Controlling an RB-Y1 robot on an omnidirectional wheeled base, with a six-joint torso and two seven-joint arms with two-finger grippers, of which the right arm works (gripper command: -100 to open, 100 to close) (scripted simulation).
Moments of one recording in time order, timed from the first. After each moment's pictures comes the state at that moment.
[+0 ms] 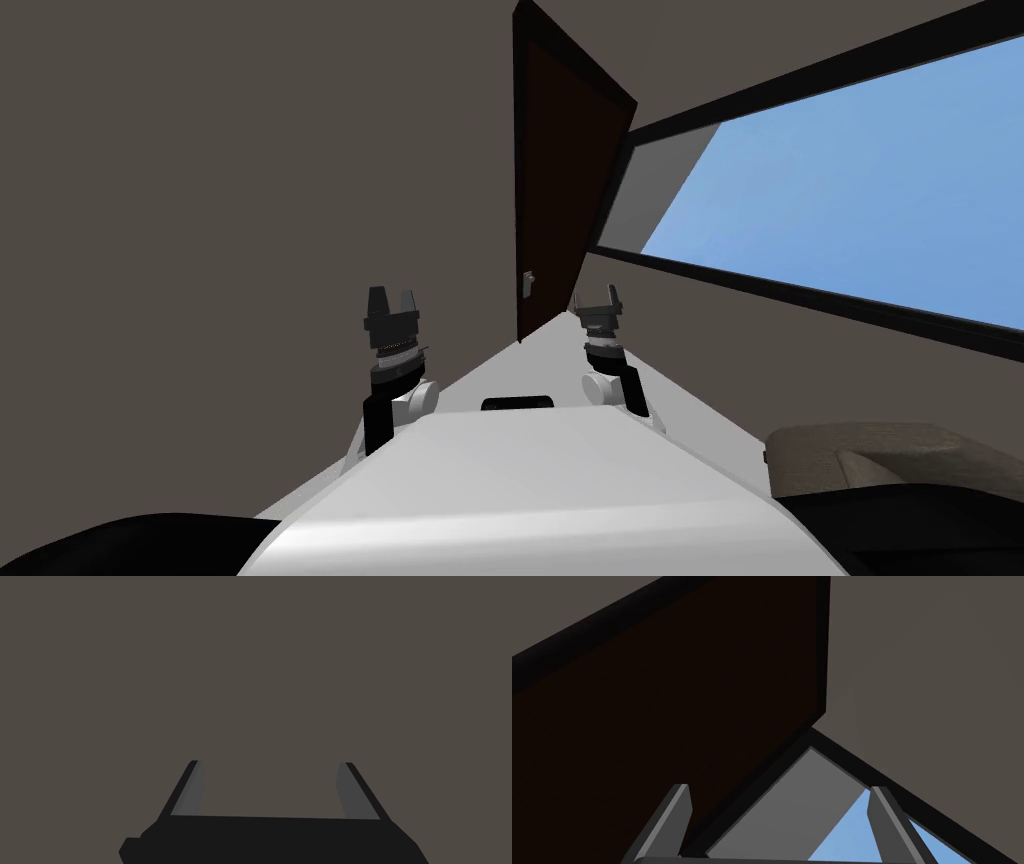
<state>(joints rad) 0.41 -0.18 0.12 -2.13 -0.35 -0.52 -0.27</state>
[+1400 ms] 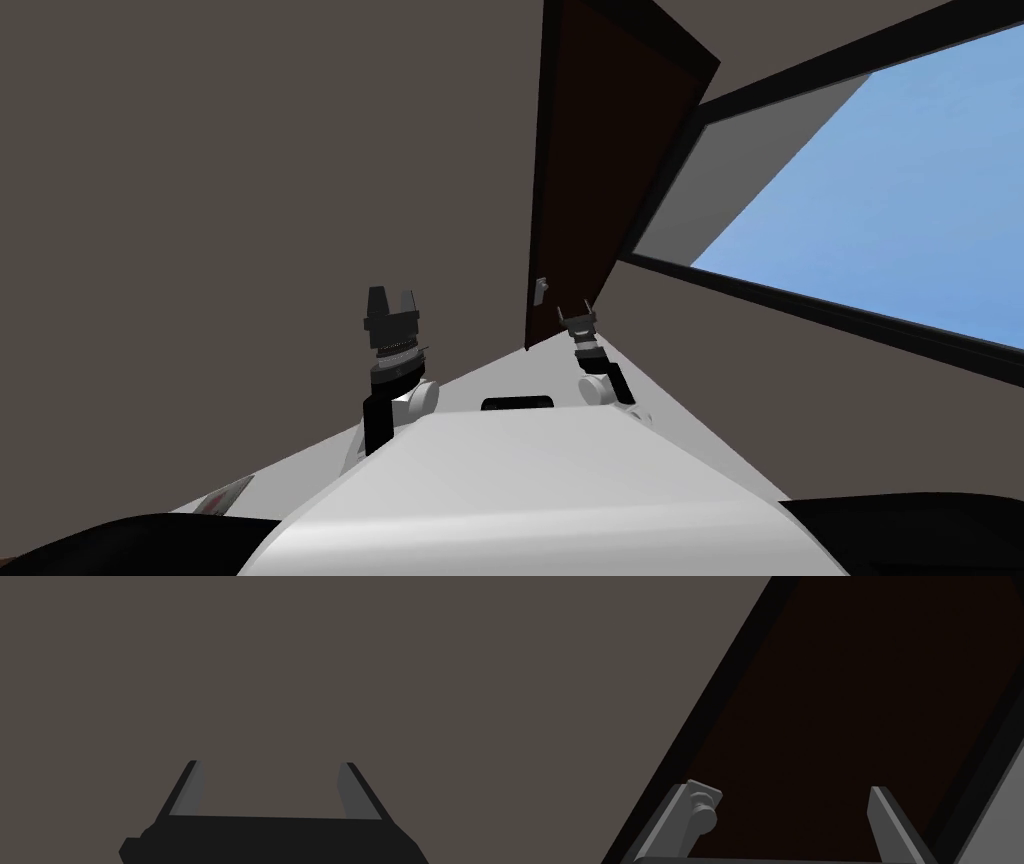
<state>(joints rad) 0.32 -0.37 0.27 -1.89 -0.62 -0.54 -0.61</state>
